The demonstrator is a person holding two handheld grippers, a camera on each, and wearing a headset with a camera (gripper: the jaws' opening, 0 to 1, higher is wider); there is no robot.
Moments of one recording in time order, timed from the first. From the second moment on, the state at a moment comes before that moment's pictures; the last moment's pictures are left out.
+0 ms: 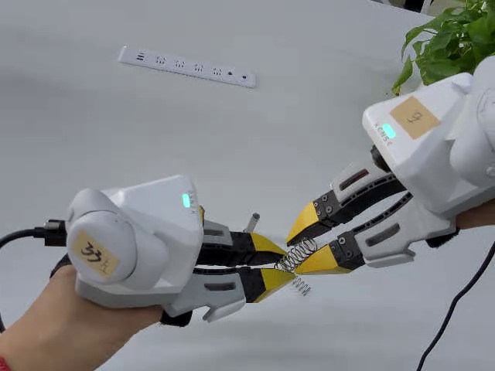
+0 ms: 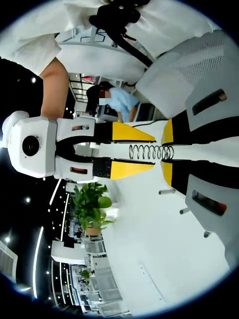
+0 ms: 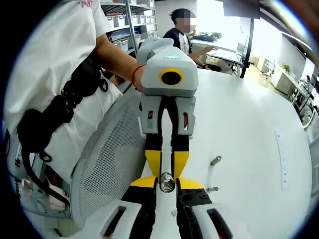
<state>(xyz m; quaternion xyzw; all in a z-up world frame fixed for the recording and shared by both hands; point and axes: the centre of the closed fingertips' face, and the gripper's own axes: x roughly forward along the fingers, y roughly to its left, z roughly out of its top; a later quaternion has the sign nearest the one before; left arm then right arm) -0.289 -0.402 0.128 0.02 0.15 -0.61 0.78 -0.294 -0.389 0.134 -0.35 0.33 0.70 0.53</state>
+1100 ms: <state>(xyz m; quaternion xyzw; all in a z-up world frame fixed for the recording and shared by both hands) -0.288 -0.395 0.115 0.03 0.15 -0.61 0.78 -0.294 -0.381 0.123 -0.35 0.35 0.70 0.52</state>
